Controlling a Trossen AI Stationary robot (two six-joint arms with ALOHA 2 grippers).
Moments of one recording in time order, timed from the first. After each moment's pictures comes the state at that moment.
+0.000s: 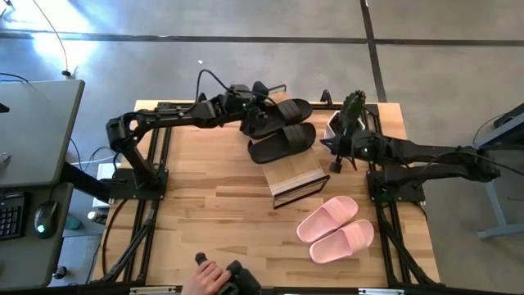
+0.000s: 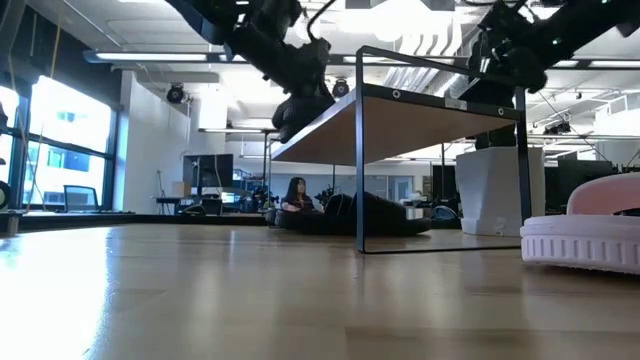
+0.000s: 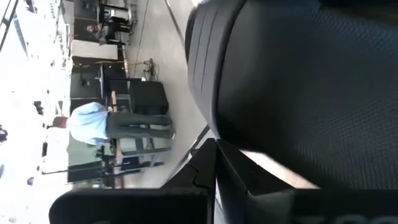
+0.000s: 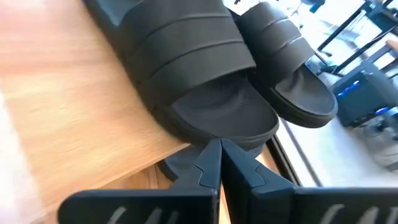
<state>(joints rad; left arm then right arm) 0.55 1.70 1.26 0.01 -0.13 1.39 -0.14 0.75 0.56 -0.31 0.36 -0.30</state>
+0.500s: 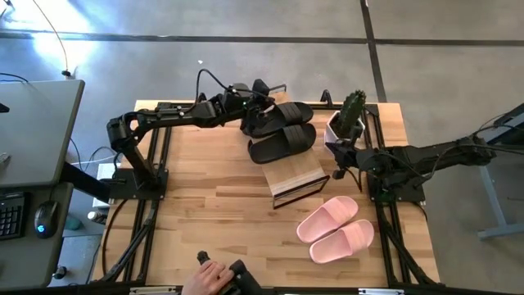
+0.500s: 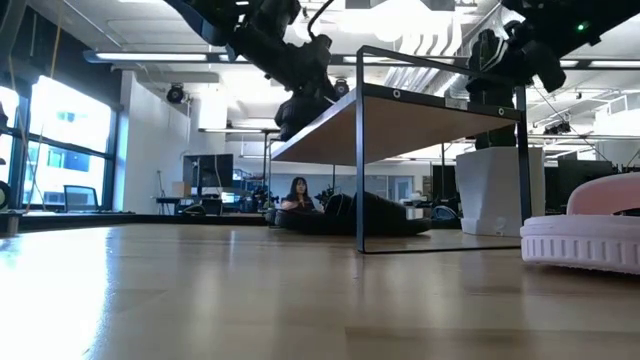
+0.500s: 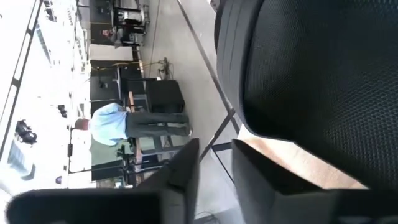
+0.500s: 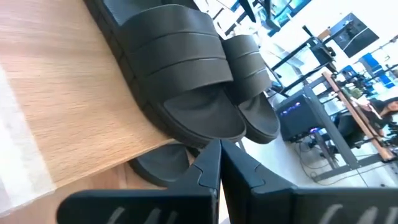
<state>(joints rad) 0.54 1.70 1.26 0.07 -0.14 1.46 0.15 0.72 0.56 -0.35 0.76 -0.34</state>
